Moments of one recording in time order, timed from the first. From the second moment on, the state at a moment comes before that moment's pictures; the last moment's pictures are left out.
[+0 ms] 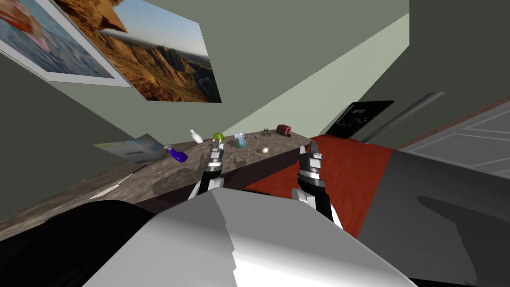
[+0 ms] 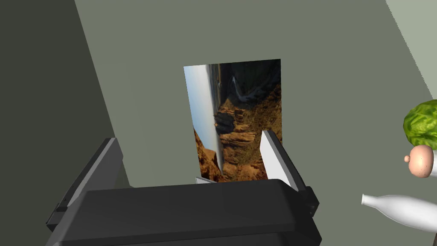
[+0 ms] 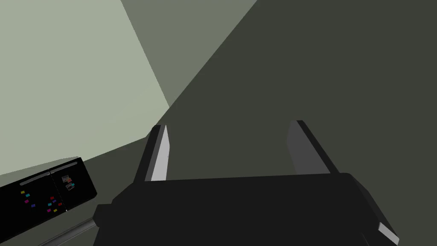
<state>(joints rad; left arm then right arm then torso) 0.50 0.01 0.06 -2.24 -0.07 -0.44 -0.15 0.53 0.02 0.04 -2.38 0.03 -0.36 0.08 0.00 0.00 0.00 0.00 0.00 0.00</state>
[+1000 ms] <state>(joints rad) 0.44 0.21 0.16 -2.23 0.08 -0.24 -0.28 0.53 0.02 0.04 -2.38 0.03 -0.36 0.08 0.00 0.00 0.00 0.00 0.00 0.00</state>
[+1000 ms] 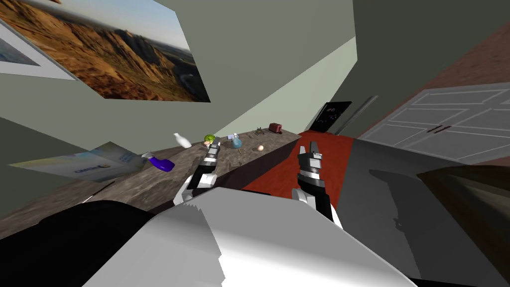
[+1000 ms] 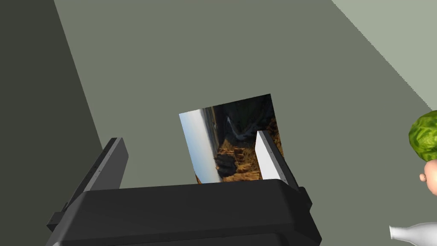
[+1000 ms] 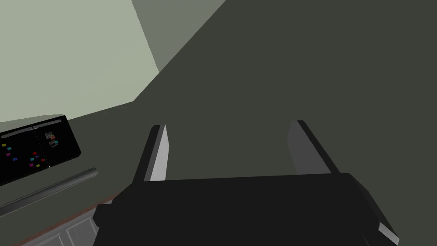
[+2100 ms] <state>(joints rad) 0.36 0.35 0.27 -2.19 0.24 0.04 -0.42 0.53 0.02 0.04 -2.38 0.03 -0.36 0.08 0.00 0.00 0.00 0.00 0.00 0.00</state>
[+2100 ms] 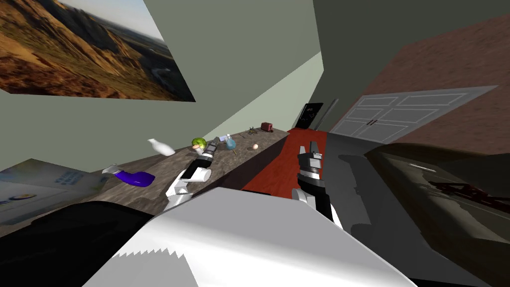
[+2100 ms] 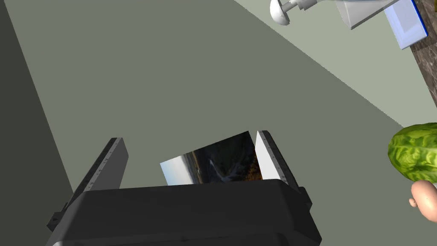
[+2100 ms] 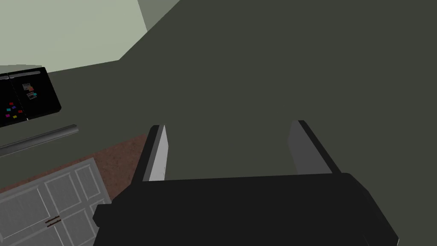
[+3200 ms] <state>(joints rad) 0.32 0.45 0.35 -2.13 0.37 0.32 -0.50 0.53 0.02 0.04 -2.38 0.03 -0.36 0.08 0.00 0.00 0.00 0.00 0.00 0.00</state>
